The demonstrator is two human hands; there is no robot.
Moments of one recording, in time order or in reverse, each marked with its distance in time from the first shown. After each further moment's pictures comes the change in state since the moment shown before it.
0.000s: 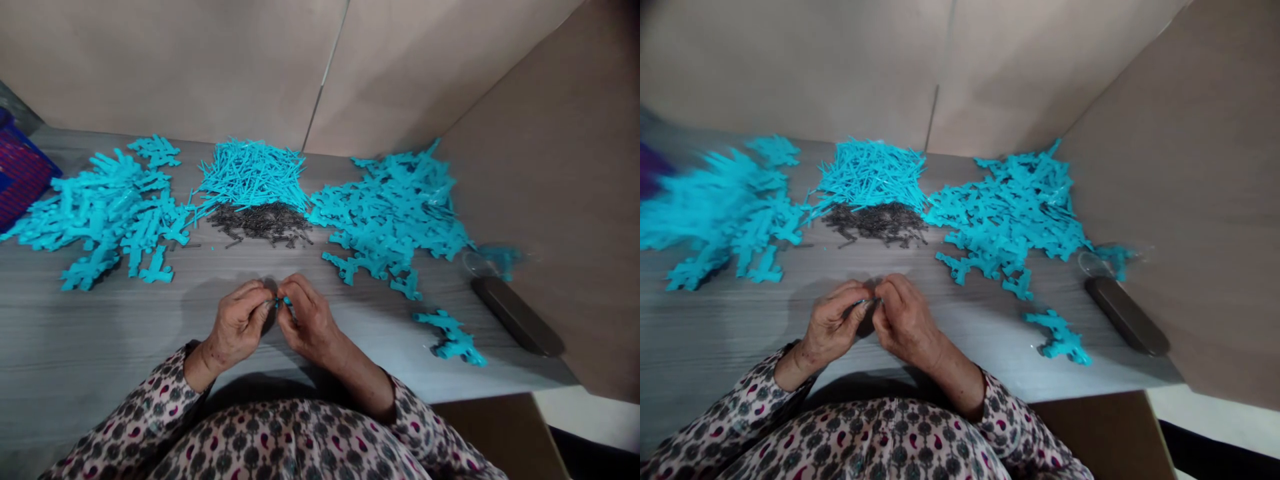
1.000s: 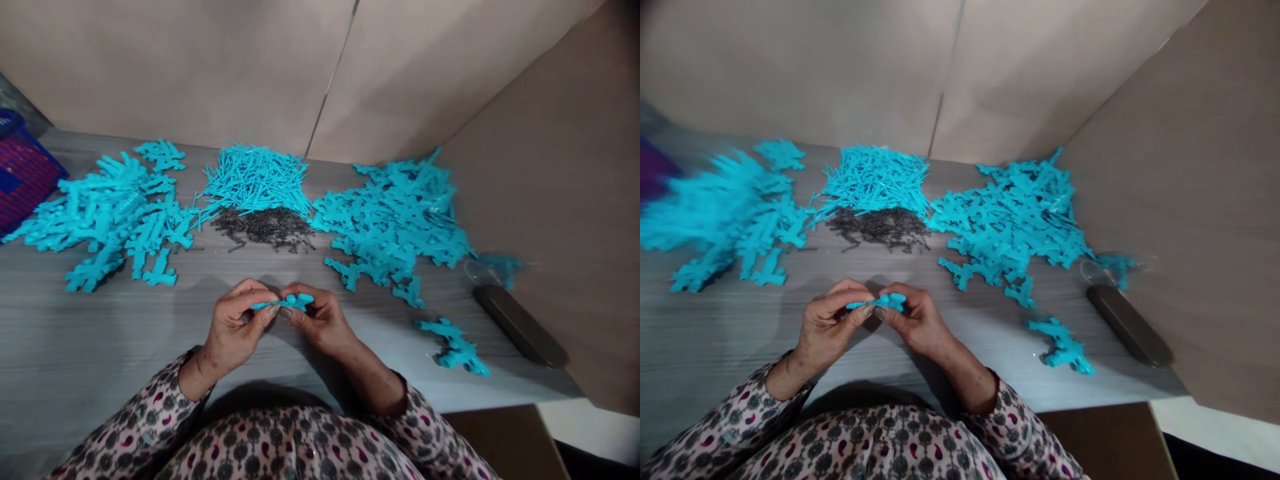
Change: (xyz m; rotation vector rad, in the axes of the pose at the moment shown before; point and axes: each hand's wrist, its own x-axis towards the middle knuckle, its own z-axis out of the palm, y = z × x) left_hand 0.004 0.008 -0.005 -0.226 0.086 -0.219; right_hand 0.004 0.009 -0.007 0.803 -0.094 0.546
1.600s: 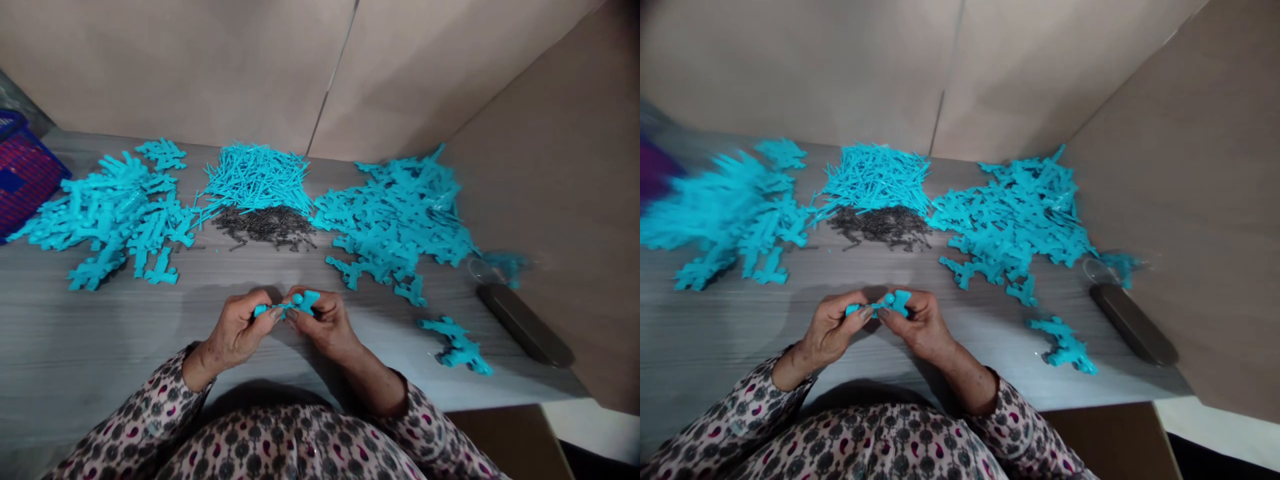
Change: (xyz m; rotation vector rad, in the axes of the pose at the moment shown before) left_hand 0.004 0.008 -0.006 0.050 -0.261 -0.210; right_hand -0.008 0.002 0.005 0.025 0.069 0.025
